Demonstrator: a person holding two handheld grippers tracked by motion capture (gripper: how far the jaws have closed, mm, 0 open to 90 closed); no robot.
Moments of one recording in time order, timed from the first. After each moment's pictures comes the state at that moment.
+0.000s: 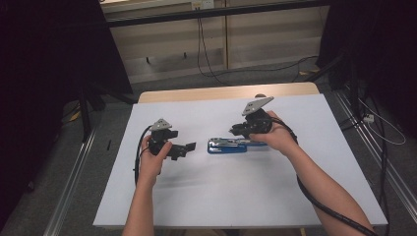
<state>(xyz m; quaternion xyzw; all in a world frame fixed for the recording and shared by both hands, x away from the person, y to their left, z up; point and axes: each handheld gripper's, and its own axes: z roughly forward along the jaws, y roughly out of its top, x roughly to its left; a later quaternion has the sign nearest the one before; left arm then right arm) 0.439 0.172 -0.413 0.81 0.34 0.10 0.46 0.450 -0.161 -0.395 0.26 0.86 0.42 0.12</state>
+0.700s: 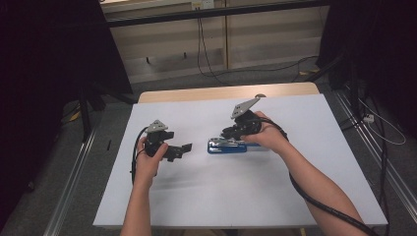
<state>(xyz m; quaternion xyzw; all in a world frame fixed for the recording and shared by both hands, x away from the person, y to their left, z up) 0.434 0.181 -0.412 0.81 0.35 0.10 0.47 0.460 -0.135 -0.401 0.21 0.88 0.42 0.09</state>
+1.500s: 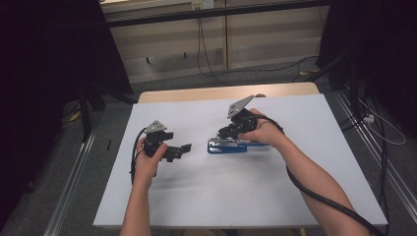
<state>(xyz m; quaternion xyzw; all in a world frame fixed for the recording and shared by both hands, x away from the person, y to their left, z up) 0.434 0.184 -0.414 0.80 0.35 0.10 0.47 0.477 -0.128 -0.406 0.16 0.89 0.42 0.06</state>
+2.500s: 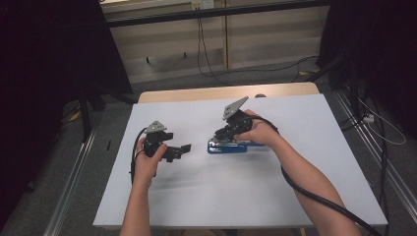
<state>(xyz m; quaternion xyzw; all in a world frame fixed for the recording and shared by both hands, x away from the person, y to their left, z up) 0.435 0.185 -0.415 0.81 0.35 0.10 0.47 0.484 -0.116 -0.416 0.14 0.90 0.41 0.05</state>
